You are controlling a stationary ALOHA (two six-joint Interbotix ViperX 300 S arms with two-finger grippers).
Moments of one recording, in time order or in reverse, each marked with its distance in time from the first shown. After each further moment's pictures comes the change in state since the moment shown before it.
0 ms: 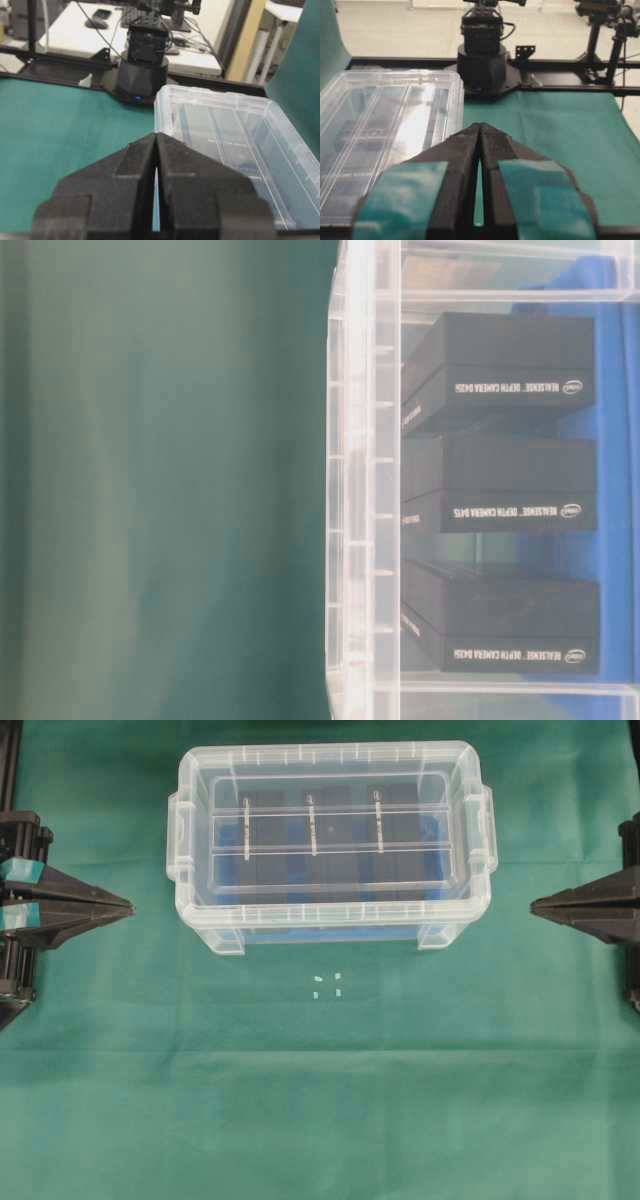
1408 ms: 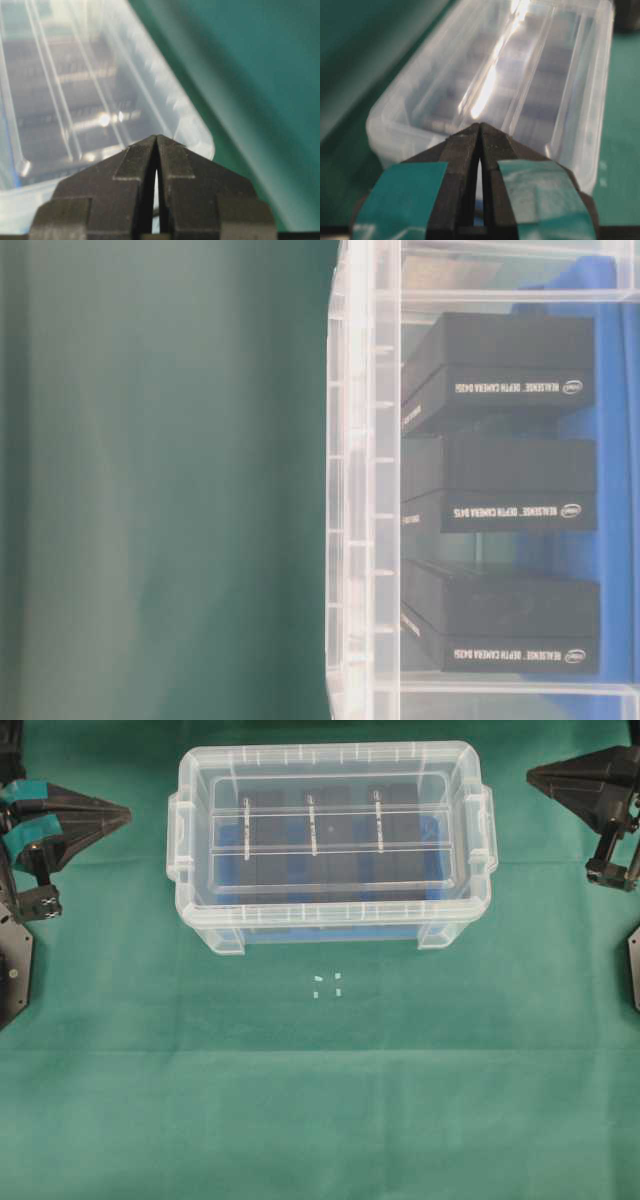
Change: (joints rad) left arm 0.339 0.008 -0.091 0.000 0.394 -0.017; right arm -0.442 0.106 -0.164 -0.031 0.433 0.005
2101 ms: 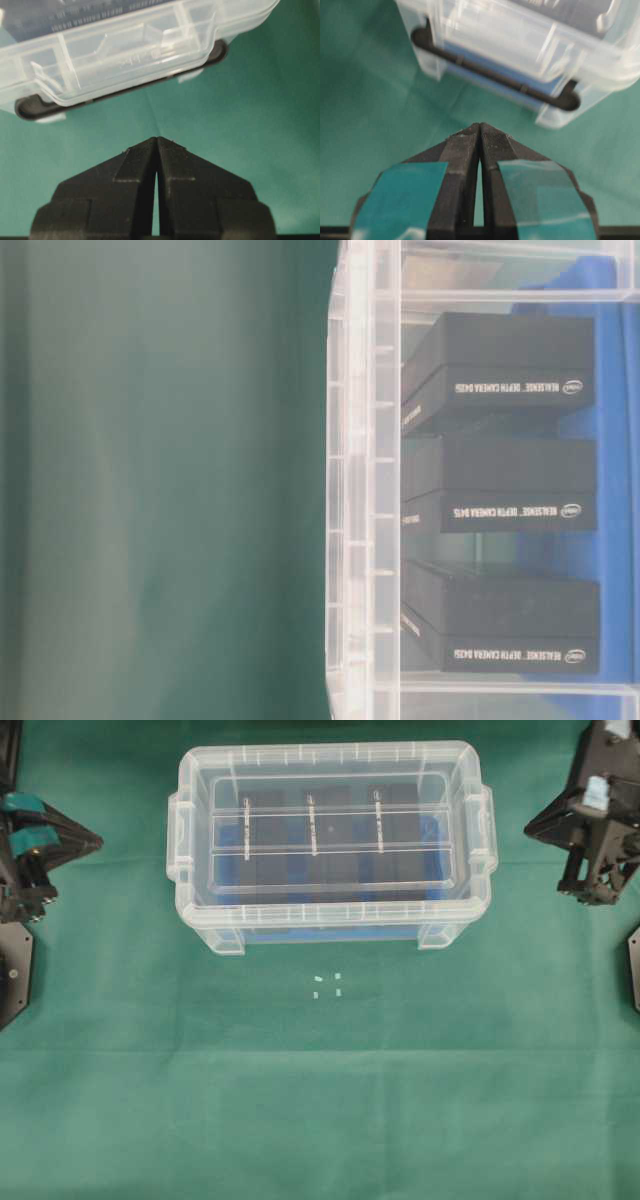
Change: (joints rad) left arm 0.071 0.044 -0.084 0.003 0.520 -0.057; right arm 0.002 0.225 -0.126 0.002 0.511 0.017
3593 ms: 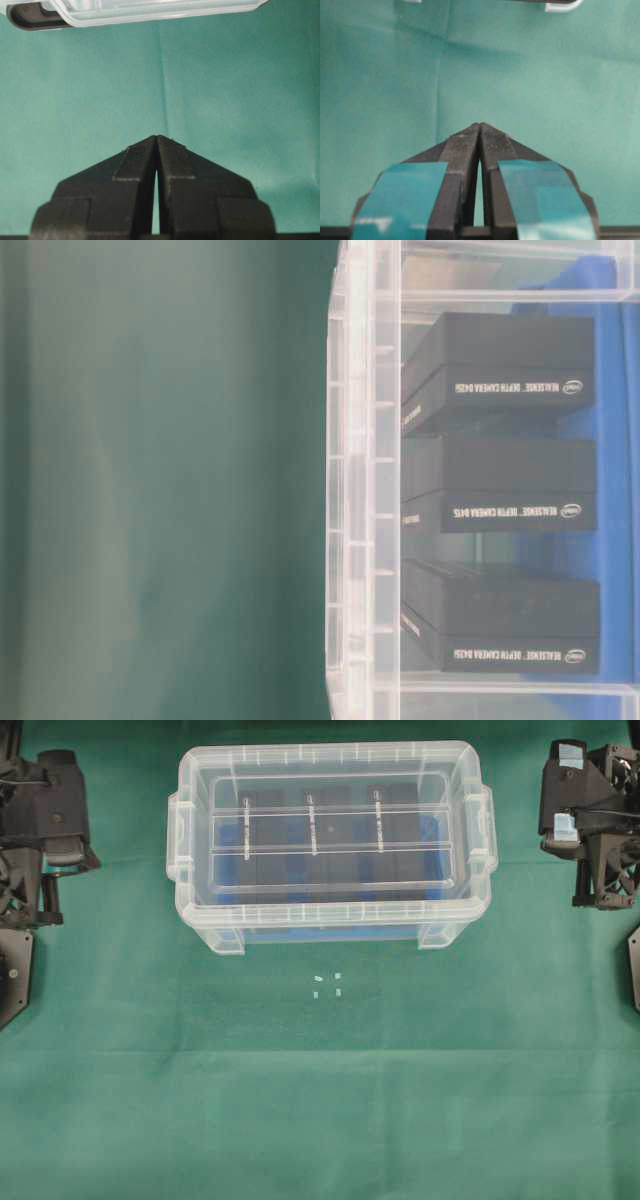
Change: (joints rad) left arm -0.043 0.216 -0.152 0.012 0.288 0.334; right arm -0.002 0.051 -0.035 -0.002 0.153 -0.218
